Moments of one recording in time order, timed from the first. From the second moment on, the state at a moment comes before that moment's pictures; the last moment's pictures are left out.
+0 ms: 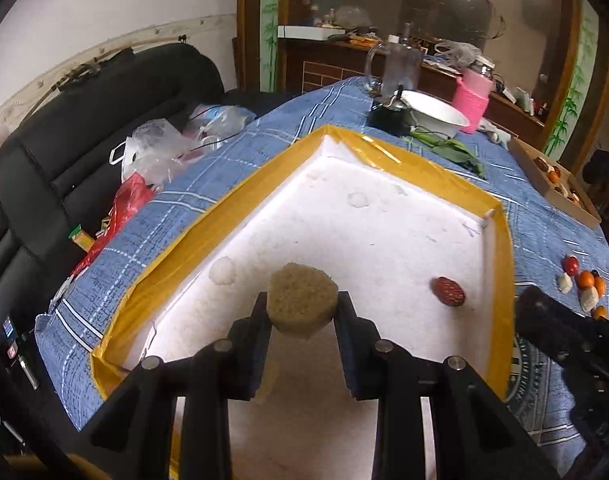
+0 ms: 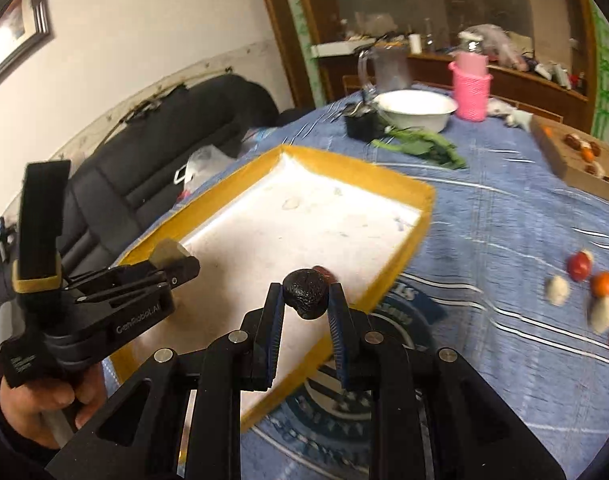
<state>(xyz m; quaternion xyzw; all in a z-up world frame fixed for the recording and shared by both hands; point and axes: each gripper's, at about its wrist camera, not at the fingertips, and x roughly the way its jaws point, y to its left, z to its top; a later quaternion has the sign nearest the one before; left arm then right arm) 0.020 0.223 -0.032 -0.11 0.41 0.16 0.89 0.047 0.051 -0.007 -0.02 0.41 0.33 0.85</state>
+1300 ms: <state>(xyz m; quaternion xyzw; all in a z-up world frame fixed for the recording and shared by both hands) -0.010 0.184 -0.001 -0.15 0.36 0.14 0.91 0.044 -0.128 -0.025 0.12 0.44 0.15 0.88</state>
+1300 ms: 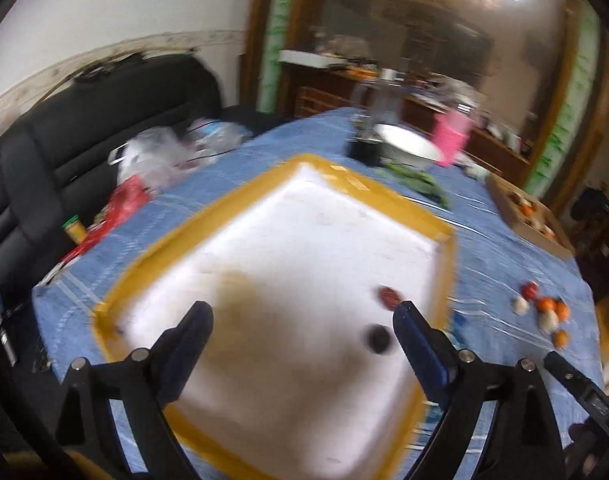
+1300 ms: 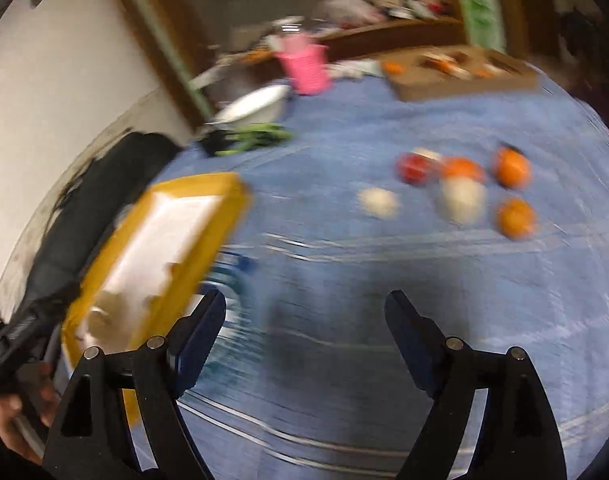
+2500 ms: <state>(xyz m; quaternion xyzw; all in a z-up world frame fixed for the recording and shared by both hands) 0.138 -0.055 -0.055 0.01 0.44 -0.06 0.90 0.122 -0.230 -0.059 0.03 0.45 0.06 0.89</state>
